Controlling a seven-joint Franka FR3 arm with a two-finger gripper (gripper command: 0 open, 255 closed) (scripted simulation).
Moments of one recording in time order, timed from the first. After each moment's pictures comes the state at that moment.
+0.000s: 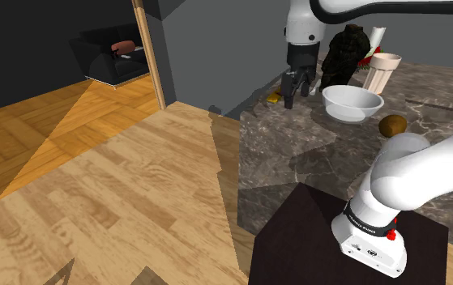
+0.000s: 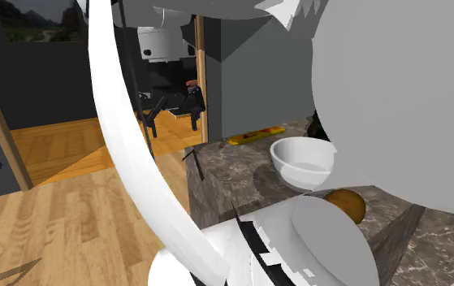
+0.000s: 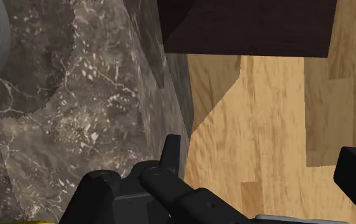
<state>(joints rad) 0.02 -0.75 0.06 -2.32 0.01 1.50 0.09</state>
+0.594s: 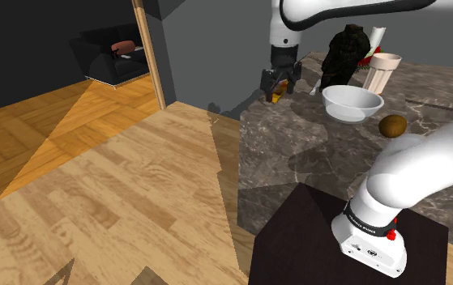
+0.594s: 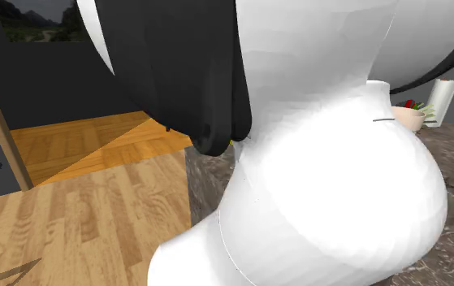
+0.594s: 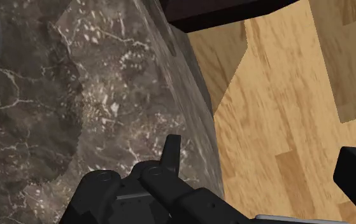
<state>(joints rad) -0.07 -0.54 0.03 -2.24 0.00 1.65 0.22</state>
